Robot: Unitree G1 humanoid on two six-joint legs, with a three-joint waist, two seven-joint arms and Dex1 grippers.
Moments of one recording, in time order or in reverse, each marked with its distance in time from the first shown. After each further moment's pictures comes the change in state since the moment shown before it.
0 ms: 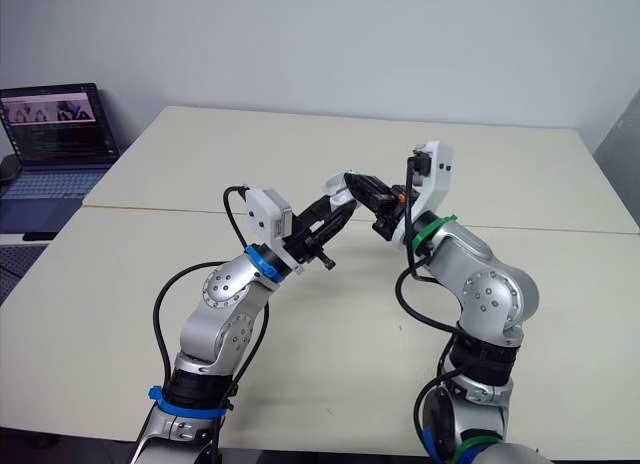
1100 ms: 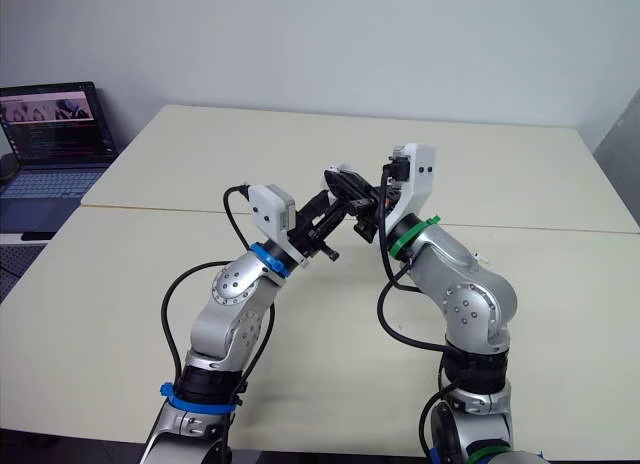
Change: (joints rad) left arm -0.019 -0.049 0.005 0.041 0.040 -0.006 0.070; right arm 0.060 -0.044 0.188 0.010 0.040 -0.223 -0.055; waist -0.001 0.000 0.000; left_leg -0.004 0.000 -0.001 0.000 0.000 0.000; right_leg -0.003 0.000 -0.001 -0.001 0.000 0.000
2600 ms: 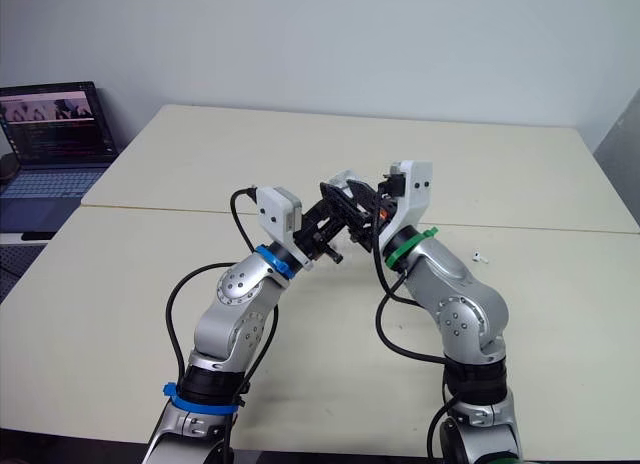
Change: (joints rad) left arm 0.000 -0.007 -0.008 0.001 -0.001 0.039 0.000; right arm 0.075 -0.046 0.081 0.014 -0.028 -0.119 -0.015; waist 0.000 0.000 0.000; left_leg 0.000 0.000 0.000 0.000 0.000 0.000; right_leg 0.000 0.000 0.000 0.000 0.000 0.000
